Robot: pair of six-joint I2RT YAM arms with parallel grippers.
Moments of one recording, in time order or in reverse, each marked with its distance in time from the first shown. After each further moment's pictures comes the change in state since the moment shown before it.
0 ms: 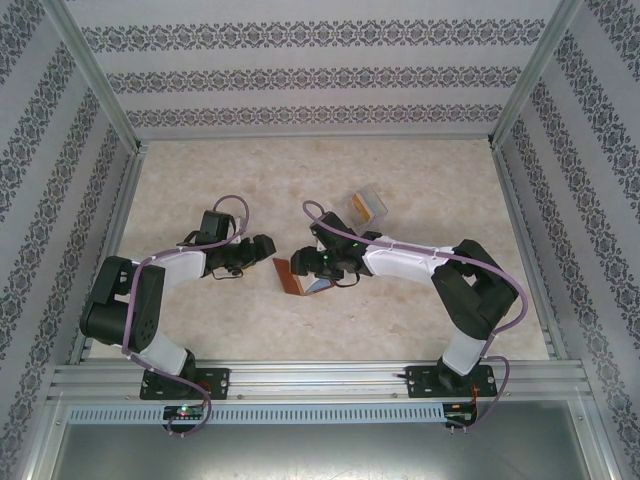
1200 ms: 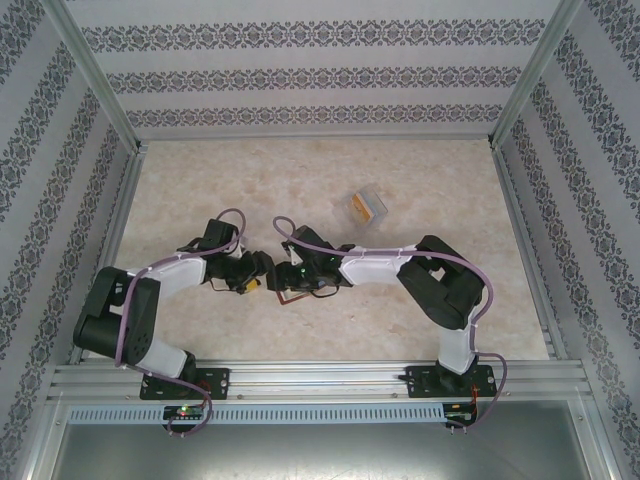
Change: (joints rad) left arm -0.054 -0.064 -0.034 -0.203 0.058 -0.164; right arm 0.106 0.167 0.026 0.214 -0.103 -0.018
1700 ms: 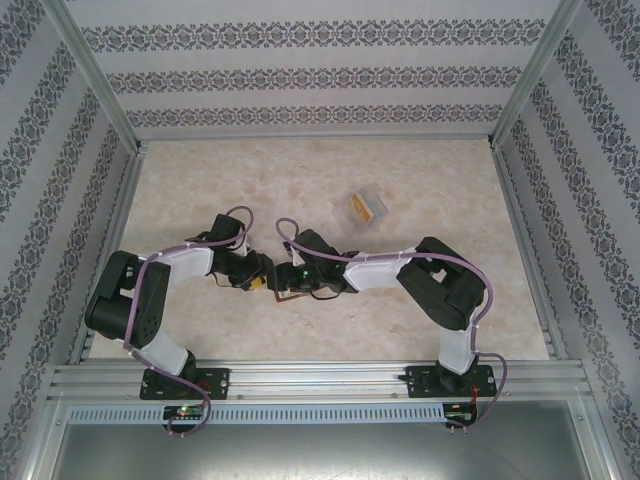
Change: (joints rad) left arm -0.011 0.108 0.091 -0.081 -0.013 0.061; right arm 0.000 -0.021 -0.084 0.182 0.007 0.018
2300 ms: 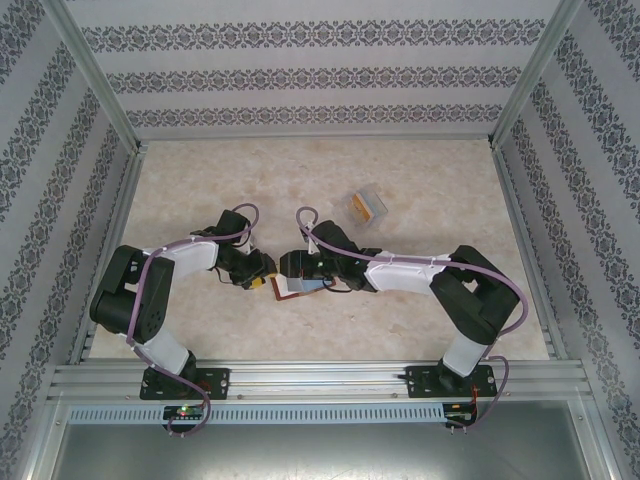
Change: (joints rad) left arm -0.023 0.048 0.068 -0.091 -0.042 0.033; right arm -0.049 -0.170 -0.090 0.001 0.092 -0.037
